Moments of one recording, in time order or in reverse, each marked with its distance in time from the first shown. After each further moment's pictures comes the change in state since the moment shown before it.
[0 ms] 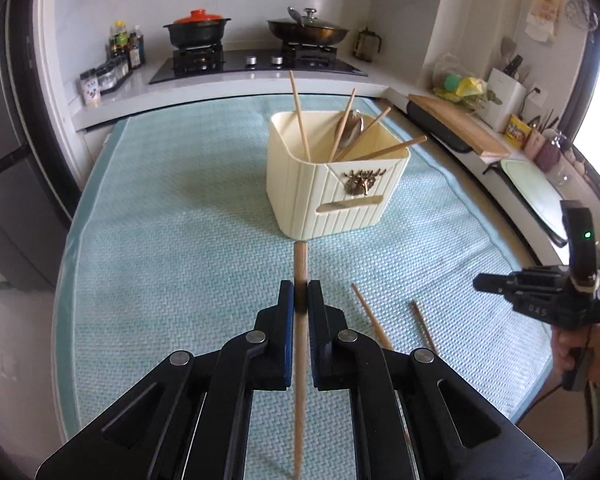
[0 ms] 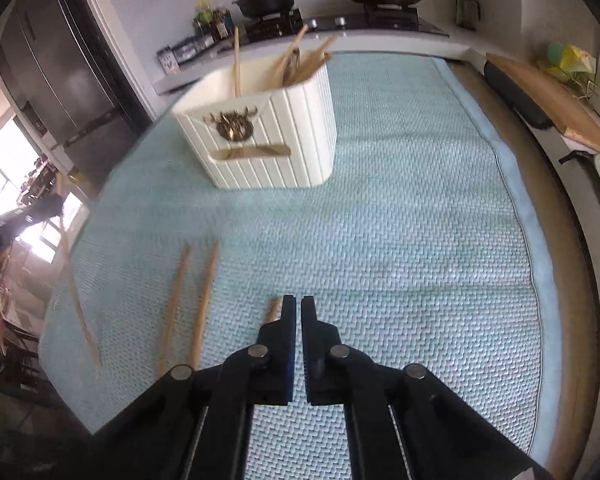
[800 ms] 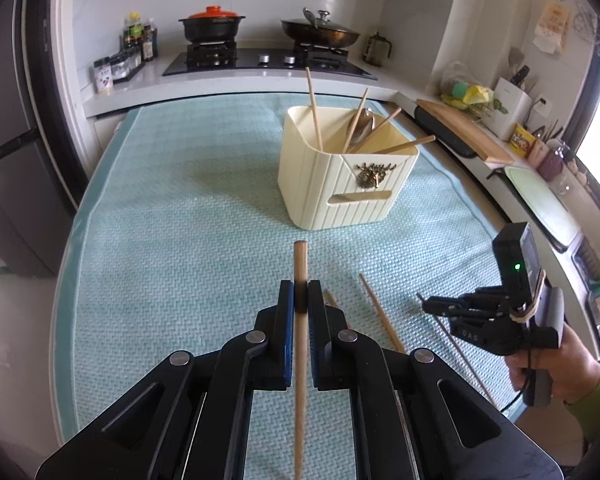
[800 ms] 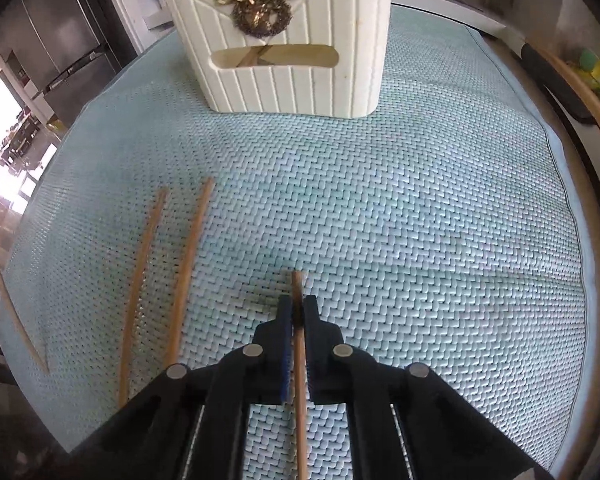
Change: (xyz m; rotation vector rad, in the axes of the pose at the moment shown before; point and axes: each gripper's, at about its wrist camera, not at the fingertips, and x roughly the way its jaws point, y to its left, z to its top) left arm -0.011 0.014 -0.017 -0.049 -0.019 -0.001; right arm 0.082 0.047 -0.007 -0.062 0.112 -0.061
